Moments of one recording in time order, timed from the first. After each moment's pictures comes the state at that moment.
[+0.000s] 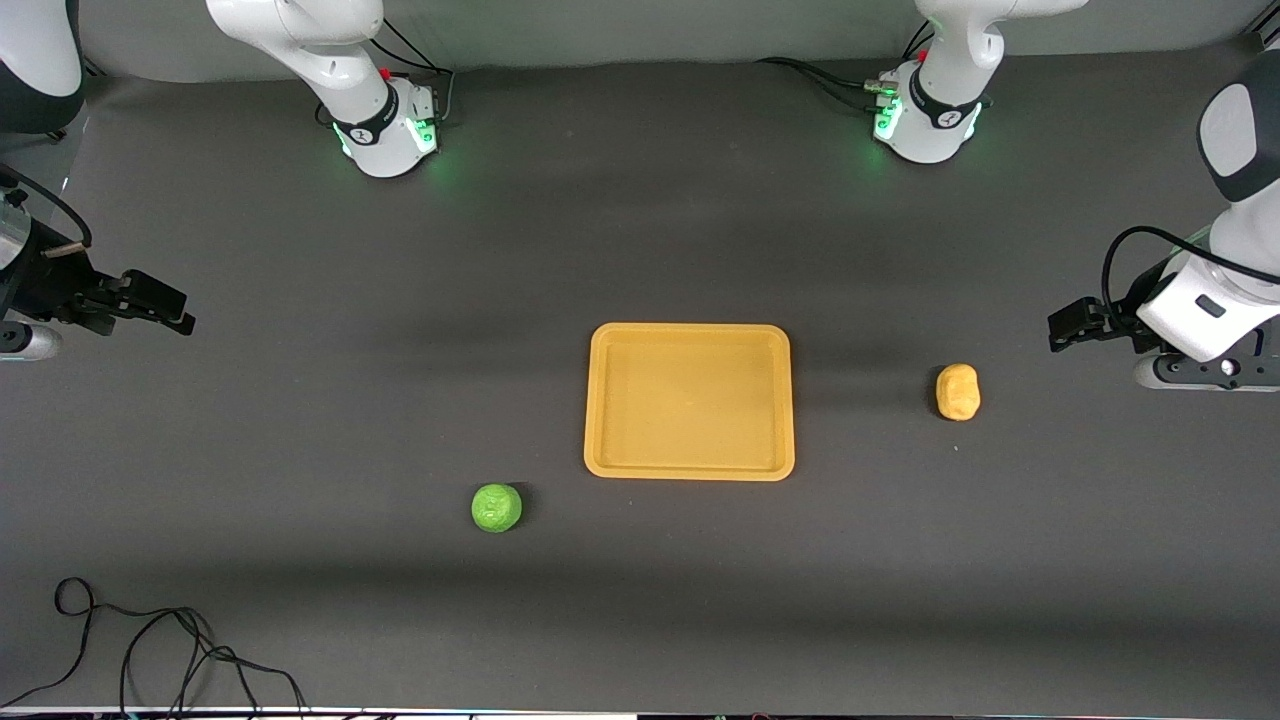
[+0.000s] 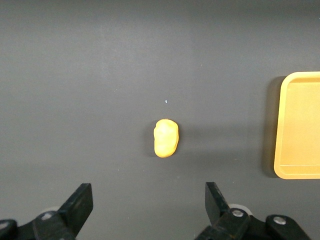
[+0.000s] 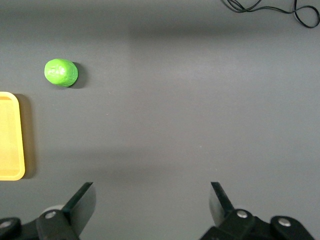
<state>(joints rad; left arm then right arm) 0.03 0.06 -0.05 -1.77 0.01 1.81 0.01 -0.06 0.01 0.03 -1.65 0.01 1.68 0.02</state>
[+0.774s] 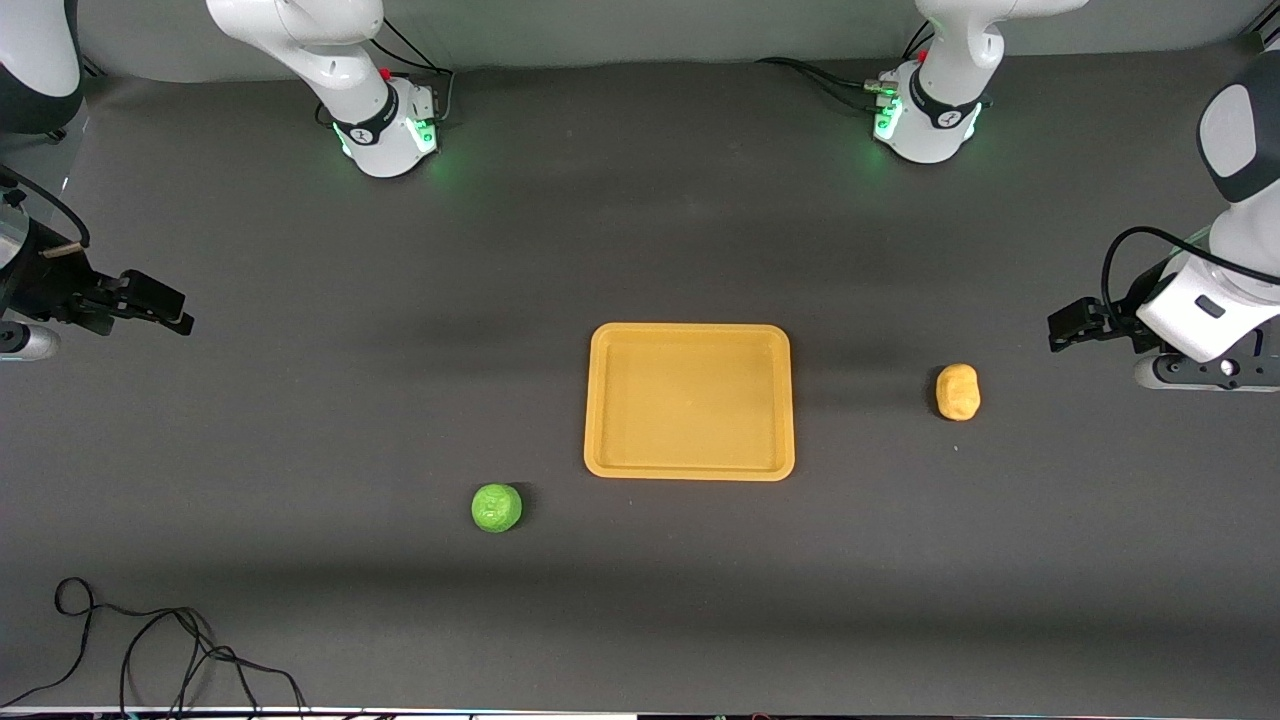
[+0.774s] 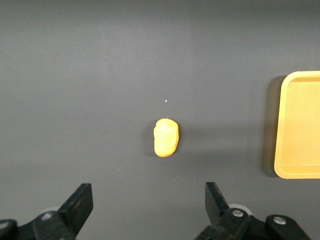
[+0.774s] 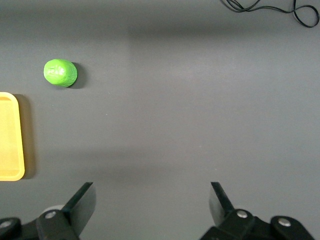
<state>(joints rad) 0.03 0.06 -0.05 -1.78 0.00 1.81 0.01 -0.06 0.01 0.03 -1.65 0.01 1.68 0.02</state>
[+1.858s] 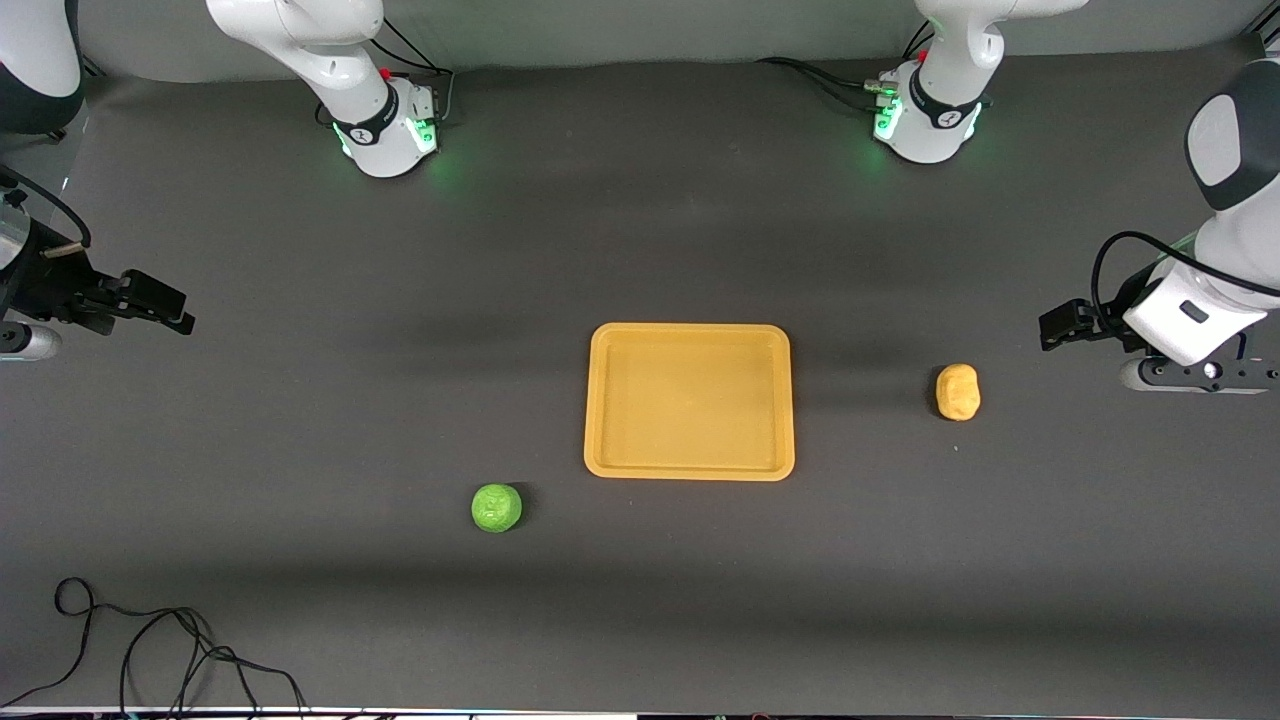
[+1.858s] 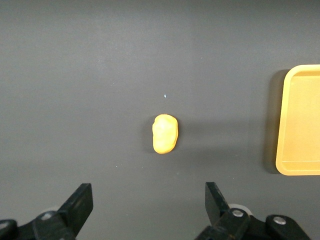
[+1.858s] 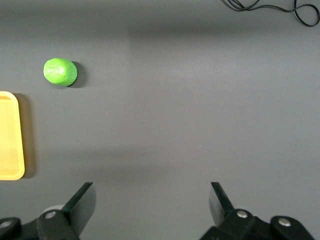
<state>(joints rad) 0.03 0.06 -0.05 -1.80 0.00 1.81 0.01 -0.06 0.01 0.03 -1.65 0.01 1.68 0.02</state>
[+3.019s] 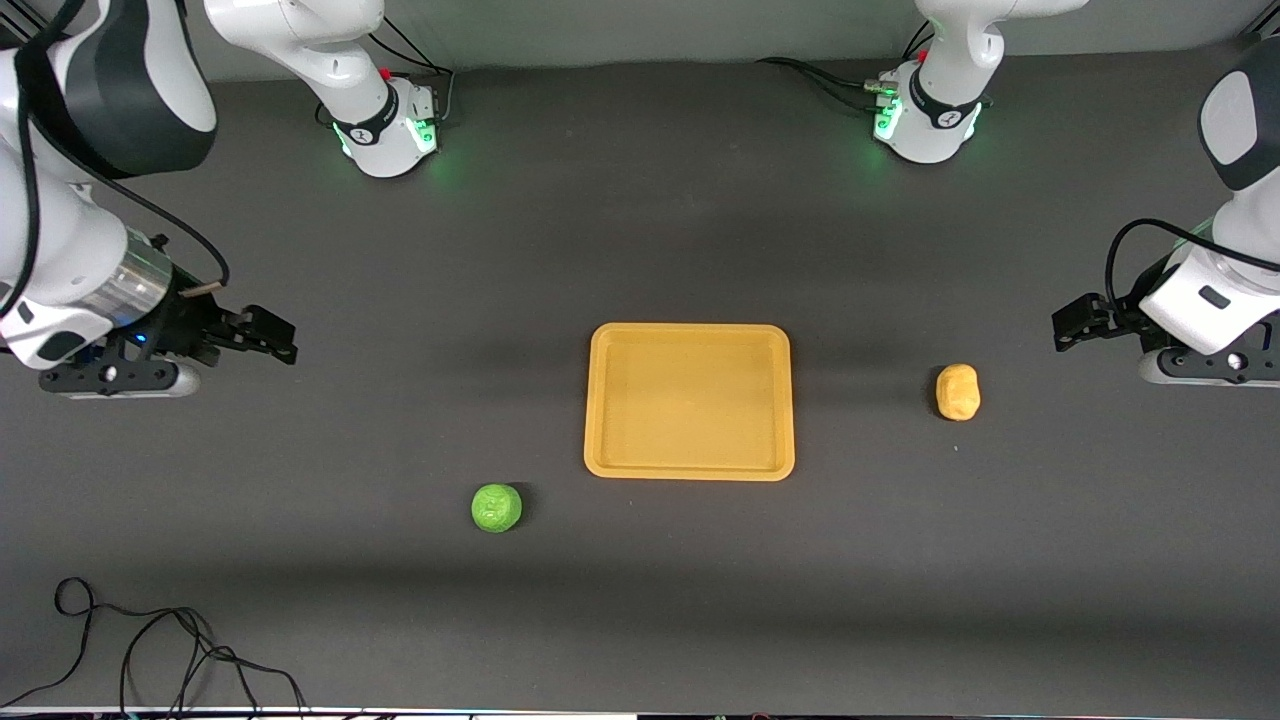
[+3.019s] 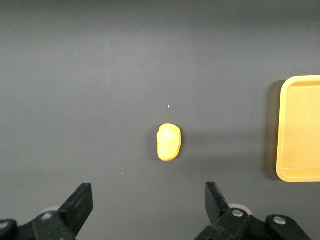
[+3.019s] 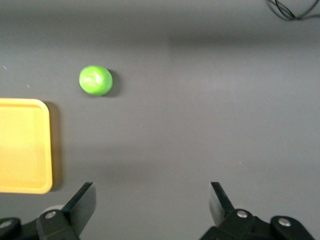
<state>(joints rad) 0.02 0.04 -0.06 -1.77 0.03 1.82 0.01 0.10 0.13 0.05 -1.59 0.01 1.77 0.18</state>
